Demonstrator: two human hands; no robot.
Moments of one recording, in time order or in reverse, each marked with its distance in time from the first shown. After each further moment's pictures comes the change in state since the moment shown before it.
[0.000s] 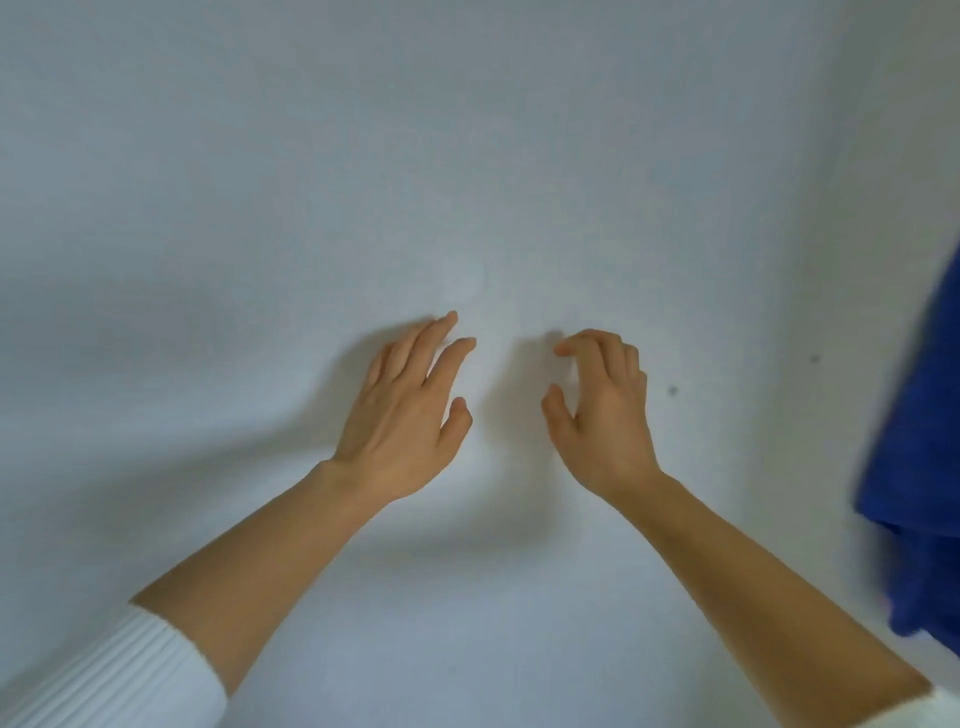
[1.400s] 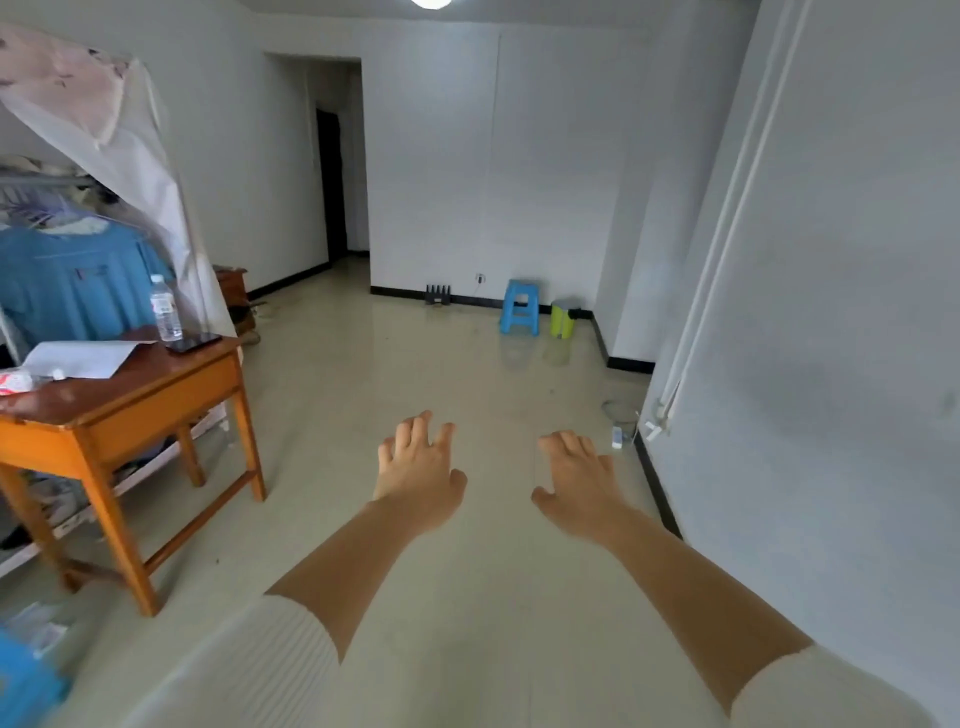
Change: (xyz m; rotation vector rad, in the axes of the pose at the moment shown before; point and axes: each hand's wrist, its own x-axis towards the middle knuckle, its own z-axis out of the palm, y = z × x) left_hand -0.830 -0.664 -0.706 0.922 -0.260 -1.749; right_hand -0.287 -1.276 0.462 0.770 -1.078 -1.098
